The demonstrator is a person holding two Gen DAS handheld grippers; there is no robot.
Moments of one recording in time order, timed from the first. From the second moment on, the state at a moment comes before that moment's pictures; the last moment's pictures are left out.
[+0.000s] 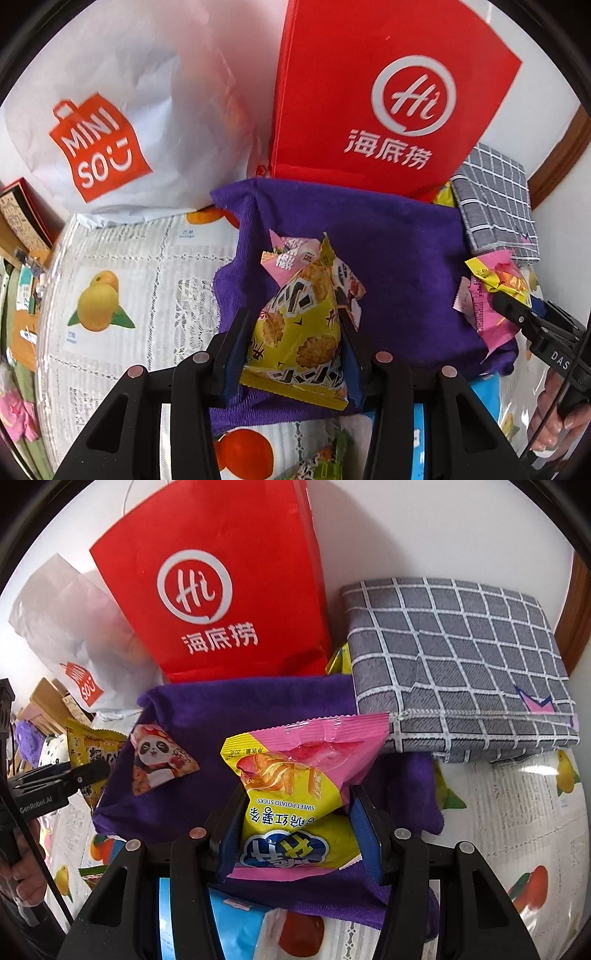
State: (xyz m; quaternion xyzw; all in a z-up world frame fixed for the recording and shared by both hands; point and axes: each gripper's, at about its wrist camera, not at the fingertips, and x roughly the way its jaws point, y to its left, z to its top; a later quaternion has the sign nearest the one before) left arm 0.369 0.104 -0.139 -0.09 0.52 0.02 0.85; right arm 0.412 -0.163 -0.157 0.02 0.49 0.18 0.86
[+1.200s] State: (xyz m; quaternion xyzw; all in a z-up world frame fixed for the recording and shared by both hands) left arm 0.334 0.110 -0.116 -0.13 0.51 -0.01 0.85; right arm 0.323 -0.155 -0.099 -0.01 0.38 0.17 0.91
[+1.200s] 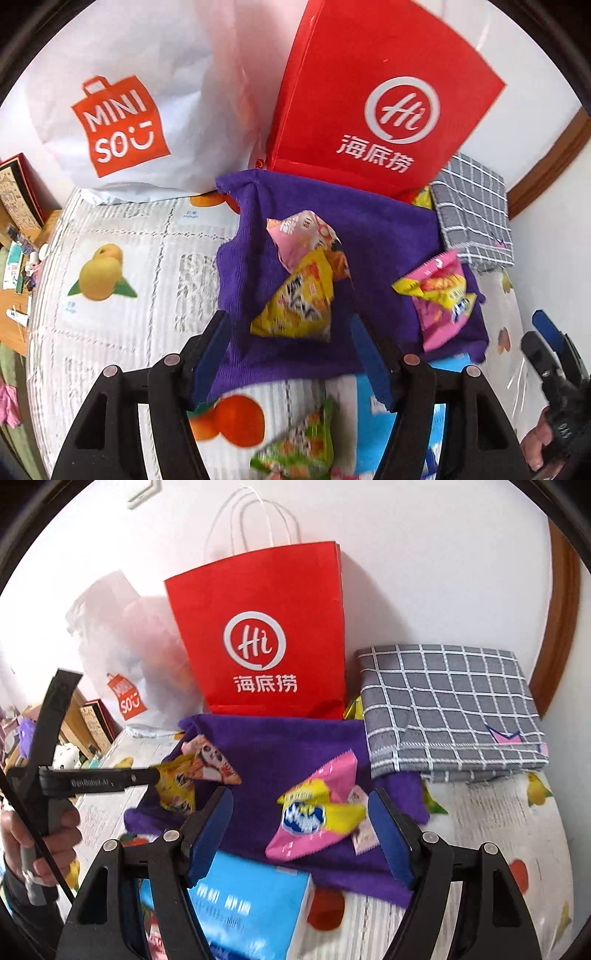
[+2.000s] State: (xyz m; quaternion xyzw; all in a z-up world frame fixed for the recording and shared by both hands) left arm 0.211 0.119 -0.090 -0.11 0.49 -0.03 0.86; right arm 0.236 -0.117 -0.186 0.03 0.53 0.16 0.83
